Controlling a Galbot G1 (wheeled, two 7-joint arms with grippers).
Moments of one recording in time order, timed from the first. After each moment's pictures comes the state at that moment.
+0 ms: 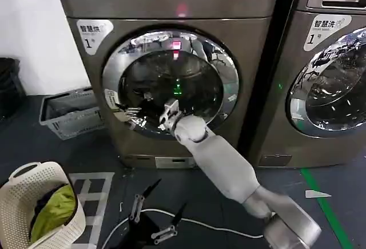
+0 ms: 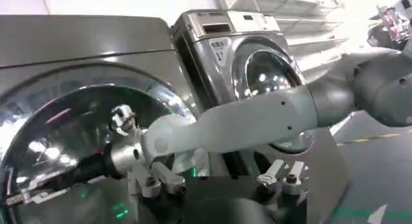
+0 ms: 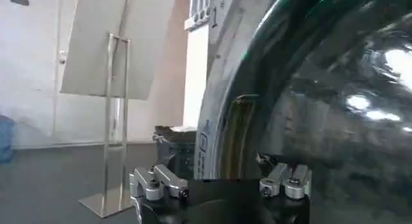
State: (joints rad) left arm 1.75 -1.34 -0.45 -2.27 0.17 -0.38 0.41; right arm -0.19 1.50 -0.28 1.16 0.56 -0.07 -0.35
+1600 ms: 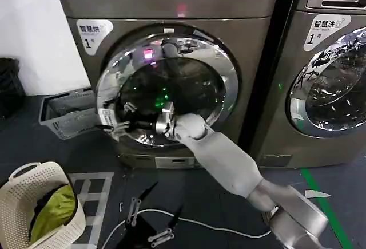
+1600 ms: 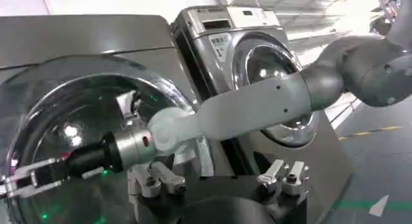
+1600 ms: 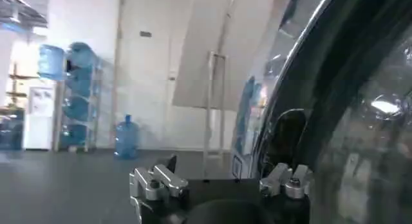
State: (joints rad) left arm 1.77 -1.34 -0.47 -2.26 0.19 -0.40 0.41; right arm -0.17 1.37 -0.35 1.23 0.79 0.03 -0.82
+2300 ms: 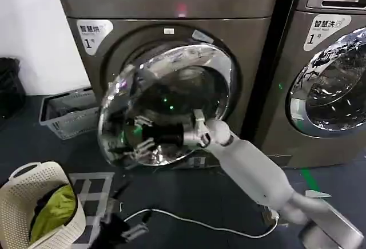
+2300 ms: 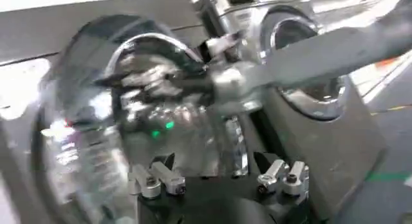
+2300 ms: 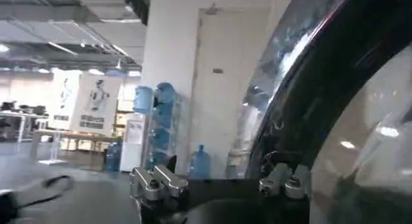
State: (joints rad) left arm 1.77 -1.33 -0.71 -2.20 0.06 -0.44 0.41; right arm -0.30 1.14 -0.28 1.52 0.91 0.00 -1.07
